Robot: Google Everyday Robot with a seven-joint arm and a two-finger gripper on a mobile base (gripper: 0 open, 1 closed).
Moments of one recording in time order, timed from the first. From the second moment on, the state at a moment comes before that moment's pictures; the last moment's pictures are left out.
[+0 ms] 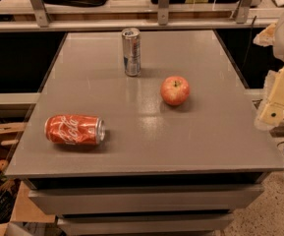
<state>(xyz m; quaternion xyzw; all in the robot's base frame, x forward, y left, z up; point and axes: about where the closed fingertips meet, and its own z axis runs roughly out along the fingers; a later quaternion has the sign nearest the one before) 0.438 -0.216 0.977 -0.60 0.78 -0.04 0.16</state>
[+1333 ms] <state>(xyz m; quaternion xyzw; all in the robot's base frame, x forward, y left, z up) 0.468 -0.177 0.930 -0.54 0.78 0.08 0.29</state>
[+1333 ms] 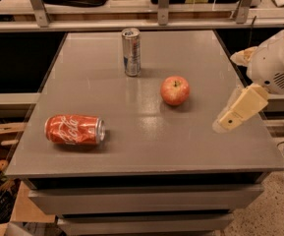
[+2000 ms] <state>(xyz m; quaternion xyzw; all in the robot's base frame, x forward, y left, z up) 0.491 -0.145 0.901 -0.49 0.77 0.17 0.38</state>
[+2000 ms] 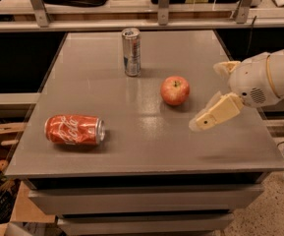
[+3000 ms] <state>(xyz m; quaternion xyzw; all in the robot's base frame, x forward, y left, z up) 0.513 -0.130 0.884 -0.48 0.72 0.24 0.43</state>
